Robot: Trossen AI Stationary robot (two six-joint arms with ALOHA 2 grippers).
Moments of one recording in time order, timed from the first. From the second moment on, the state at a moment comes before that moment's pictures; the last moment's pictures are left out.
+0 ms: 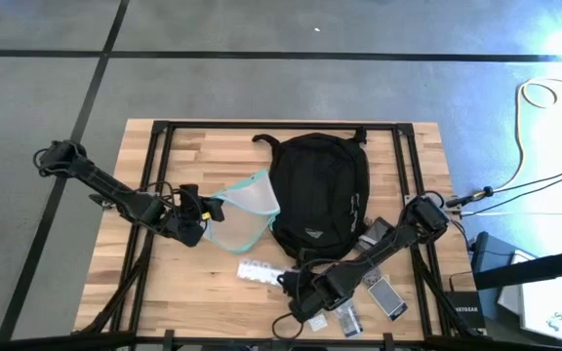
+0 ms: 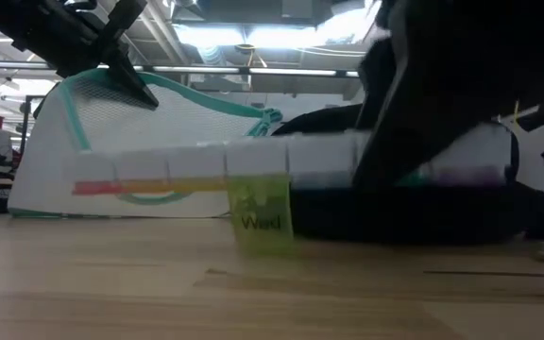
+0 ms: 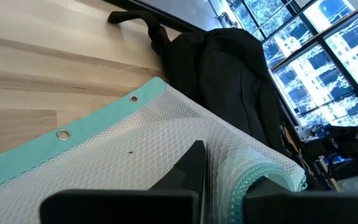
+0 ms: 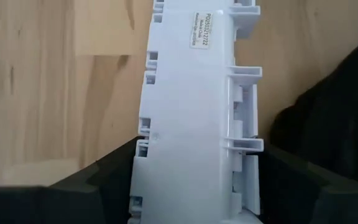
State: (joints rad) left arm -0.46 1.09 0.56 -0.30 -1.06 -1.58; right arm 0.61 2.09 1.53 -0.69 0.43 0.59
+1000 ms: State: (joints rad) left arm -0.46 1.09 0.56 -0.30 -1.06 -1.58; right arm 0.23 1.98 1.68 -0.79 0.18 0.48
